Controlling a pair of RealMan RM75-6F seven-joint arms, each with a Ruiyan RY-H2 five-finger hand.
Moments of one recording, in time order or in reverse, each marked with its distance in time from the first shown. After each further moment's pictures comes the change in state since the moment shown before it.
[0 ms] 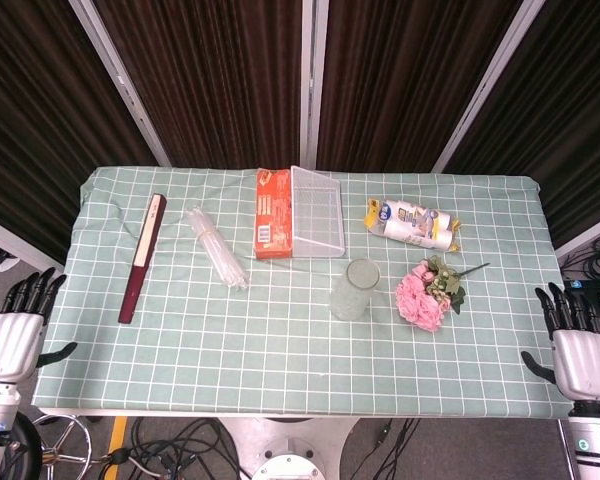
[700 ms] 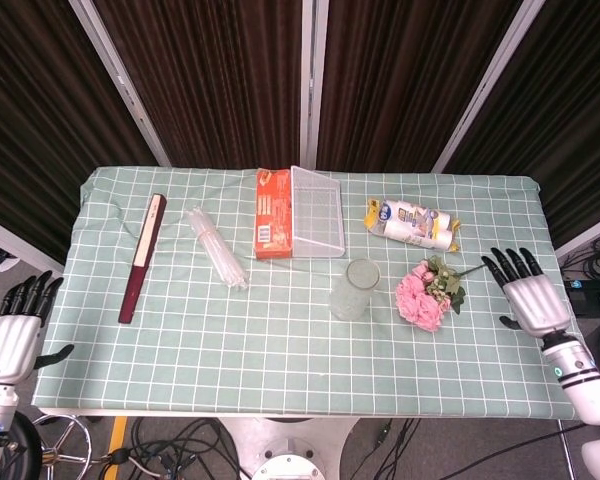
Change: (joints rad) left arm 0.004 -0.009 0.005 0.030 -0.019 -0.011 -0.013; right arm 0.322 -0.109 -0.011 0.499 -0.167 -0.340 0.211
